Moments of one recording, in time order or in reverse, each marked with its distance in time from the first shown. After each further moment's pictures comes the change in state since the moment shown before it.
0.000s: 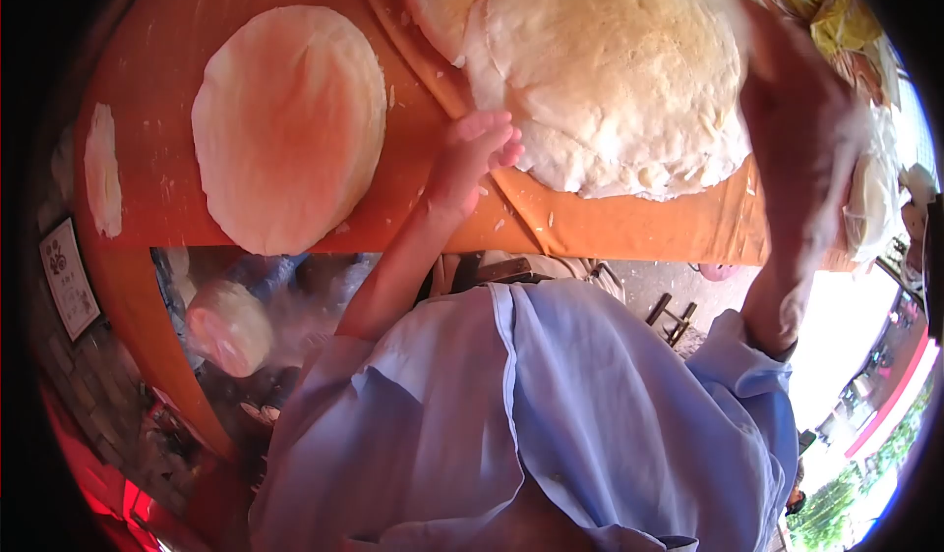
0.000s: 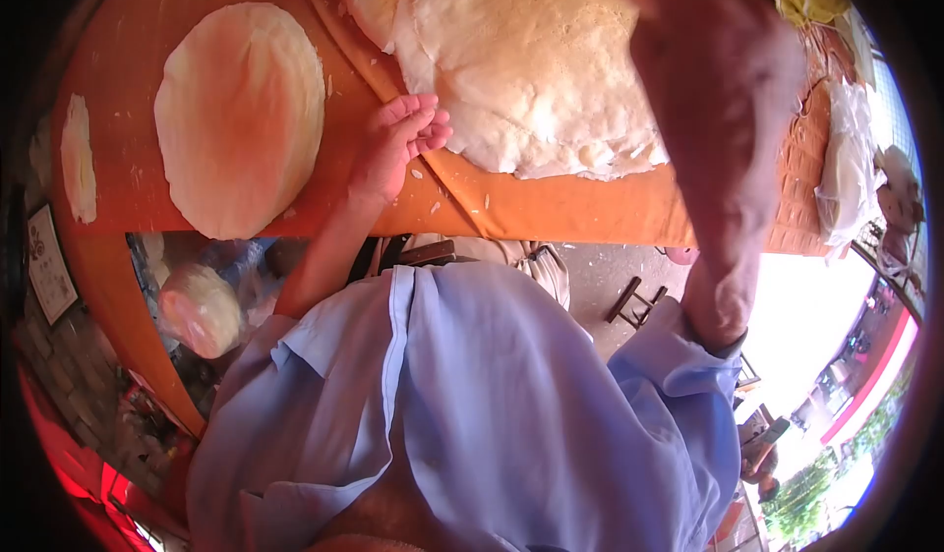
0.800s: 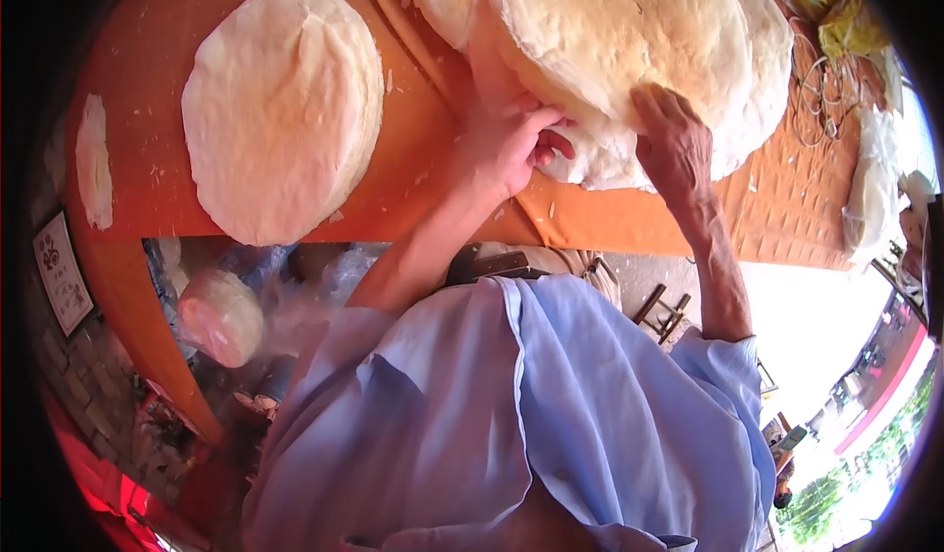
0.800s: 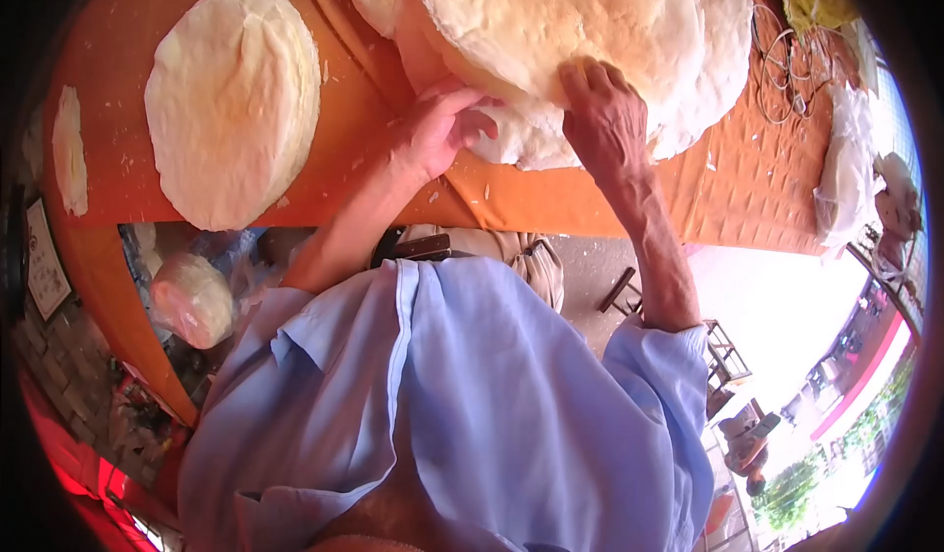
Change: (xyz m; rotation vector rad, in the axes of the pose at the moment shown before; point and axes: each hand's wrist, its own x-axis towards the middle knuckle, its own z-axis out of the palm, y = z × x) left_hand 0.025 -0.008 0.045 -0.308 -0.186 -0.104; right_hand -0.102 -0.003 0.129 0.166 -0.276 0.007
